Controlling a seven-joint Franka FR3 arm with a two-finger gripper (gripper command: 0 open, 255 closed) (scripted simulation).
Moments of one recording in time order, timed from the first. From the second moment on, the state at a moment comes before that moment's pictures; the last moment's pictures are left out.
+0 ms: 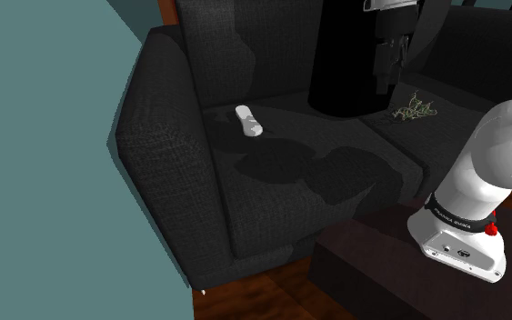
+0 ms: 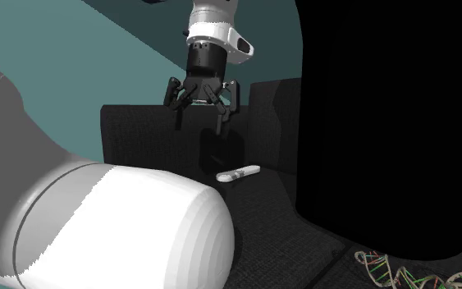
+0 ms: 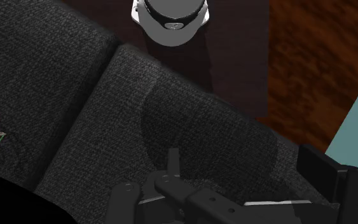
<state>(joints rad) 0.00 -0.81 0.01 -2.45 0.08 1.43 -0.02</state>
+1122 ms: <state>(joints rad) -0.04 -0.31 0.14 -2.29 0.12 1.87 0.23</state>
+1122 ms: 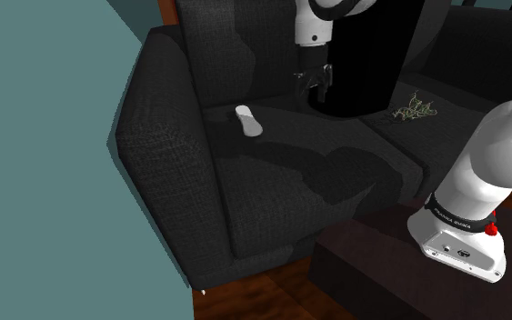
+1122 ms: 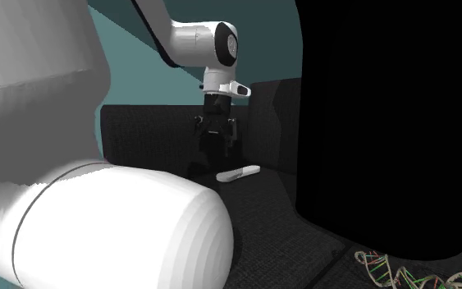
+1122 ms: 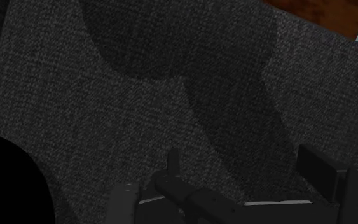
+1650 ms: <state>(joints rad) -0.05 -0.01 0.17 -2.08 0.06 2.00 0.38</state>
